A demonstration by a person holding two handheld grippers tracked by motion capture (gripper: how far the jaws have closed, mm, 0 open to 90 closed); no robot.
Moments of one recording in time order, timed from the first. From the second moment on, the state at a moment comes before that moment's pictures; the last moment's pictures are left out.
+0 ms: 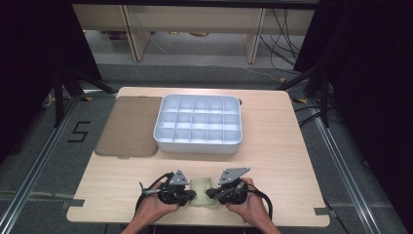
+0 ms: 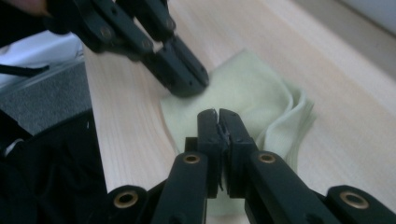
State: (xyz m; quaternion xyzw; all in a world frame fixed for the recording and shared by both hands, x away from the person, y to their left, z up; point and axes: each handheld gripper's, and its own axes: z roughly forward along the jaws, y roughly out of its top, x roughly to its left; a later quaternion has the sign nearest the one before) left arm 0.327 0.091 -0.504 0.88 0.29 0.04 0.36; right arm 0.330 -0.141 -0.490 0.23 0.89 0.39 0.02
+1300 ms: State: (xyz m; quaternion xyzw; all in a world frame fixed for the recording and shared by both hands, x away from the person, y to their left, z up) left arm 0.322 0.086 -0.505 0.88 0.30 0.06 0.36; right arm 0.372 -0.146 -0.499 0.27 0.89 0.36 0.06
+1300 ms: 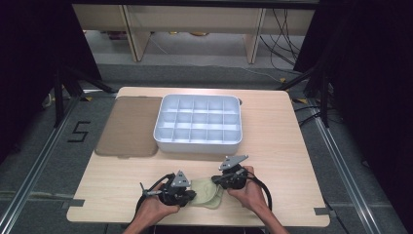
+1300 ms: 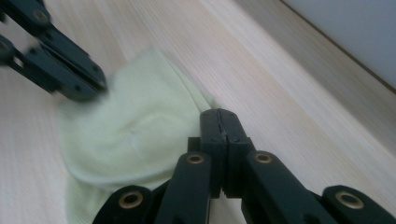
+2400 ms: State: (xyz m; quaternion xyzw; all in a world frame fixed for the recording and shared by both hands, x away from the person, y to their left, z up) left arm 0.322 0.086 -0.504 0.88 0.30 0.07 0.36; right arm 0.340 -0.165 -0.498 0.26 0.89 0.37 0.04
